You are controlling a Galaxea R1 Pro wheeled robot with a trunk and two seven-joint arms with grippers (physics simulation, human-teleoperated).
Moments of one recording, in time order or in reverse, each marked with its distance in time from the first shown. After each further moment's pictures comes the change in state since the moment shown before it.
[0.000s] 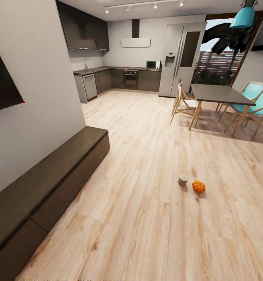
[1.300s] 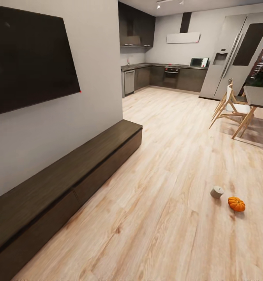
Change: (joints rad) left arm 0.000 0.000 -0.003 0.000 -0.002 0.000 -0.002; right arm 0.000 -0.006 0.005 0.002 0.002 -0.004 0.011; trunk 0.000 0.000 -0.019
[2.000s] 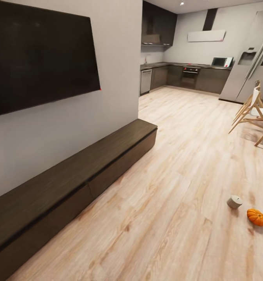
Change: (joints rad) left arm 0.000 0.000 0.002 0.000 0.000 0.000 0.000; right arm 0.000 0.008 0.004 0.000 0.002 0.000 -0.002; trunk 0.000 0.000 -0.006
